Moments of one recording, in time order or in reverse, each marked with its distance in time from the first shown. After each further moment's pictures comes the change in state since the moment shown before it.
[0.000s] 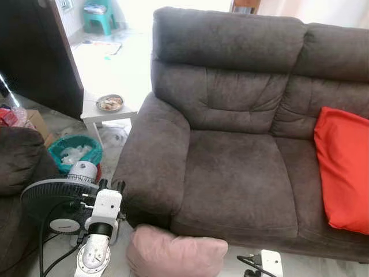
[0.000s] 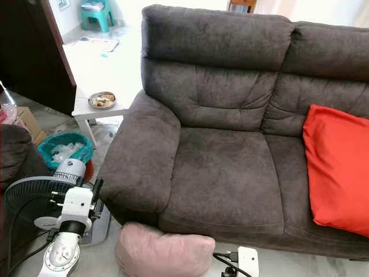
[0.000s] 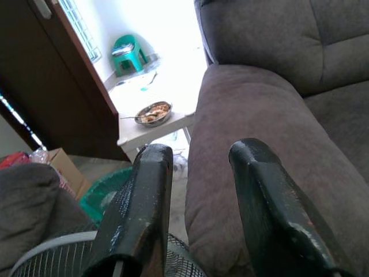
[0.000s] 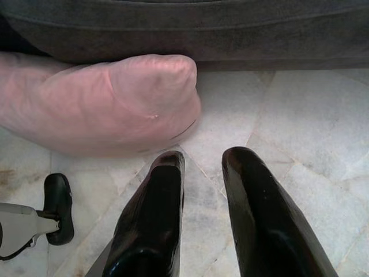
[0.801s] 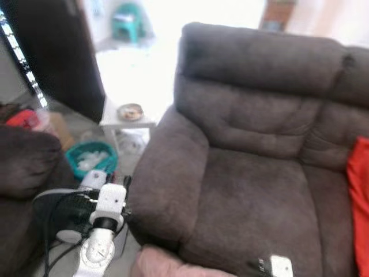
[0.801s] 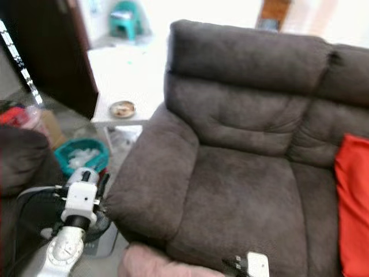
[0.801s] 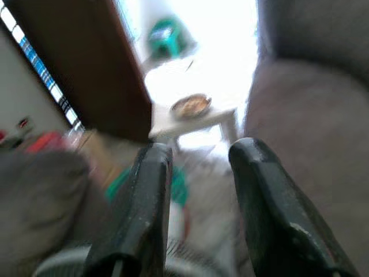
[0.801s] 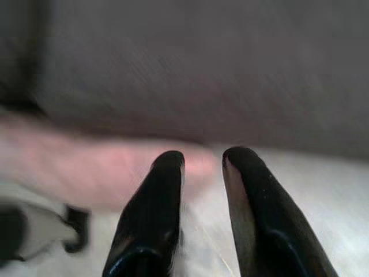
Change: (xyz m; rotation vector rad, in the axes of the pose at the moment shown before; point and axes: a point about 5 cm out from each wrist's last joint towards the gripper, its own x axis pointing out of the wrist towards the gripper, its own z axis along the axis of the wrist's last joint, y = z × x) left arm -0.003 0.016 -0.003 0.009 0.049 0.029; right arm 0.005 0.016 0.013 0.003 -0.041 0.040
